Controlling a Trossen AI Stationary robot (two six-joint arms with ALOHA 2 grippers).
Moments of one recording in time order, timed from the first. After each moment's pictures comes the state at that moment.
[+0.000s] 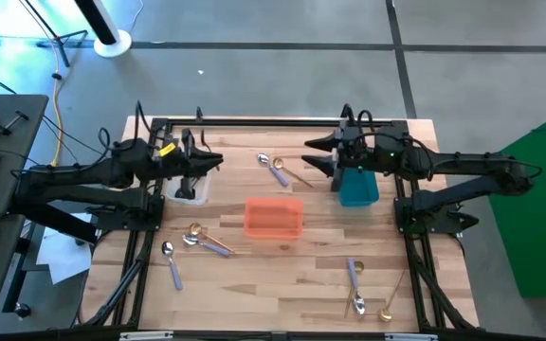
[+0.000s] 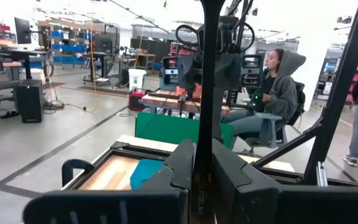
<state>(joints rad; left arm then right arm) 0.10 0.68 0.63 0.15 -0.07 -0.10 -0.09 1.09 0.97 0.12 0.06 0.14</state>
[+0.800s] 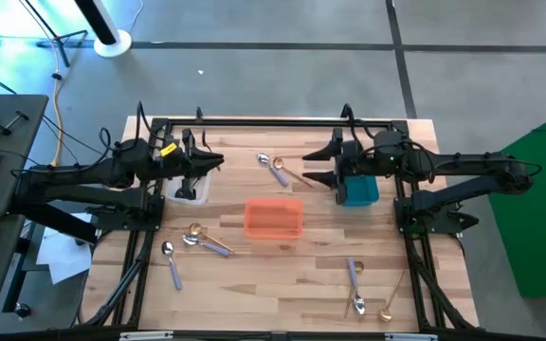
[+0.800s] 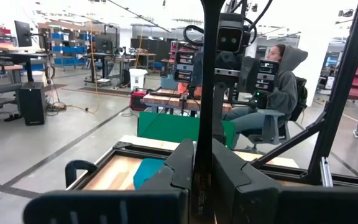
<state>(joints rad) 0.10 0.69 0.63 0.15 -0.06 -0.07 -0.06 1.09 0.97 0.10 -0.08 -0.02</state>
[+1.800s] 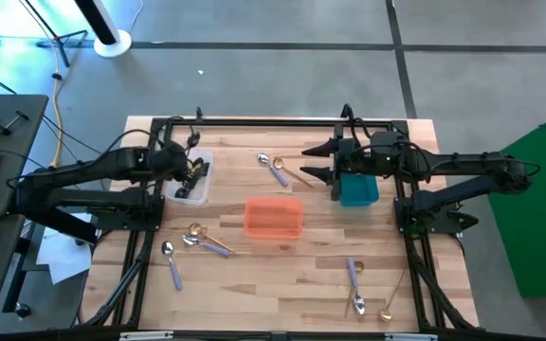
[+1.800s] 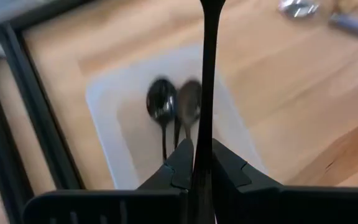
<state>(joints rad) 0.30 0.79 0.70 -1.03 -0.38 -0.71 -0.06 1.11 0.97 0.09 0.02 -0.03</state>
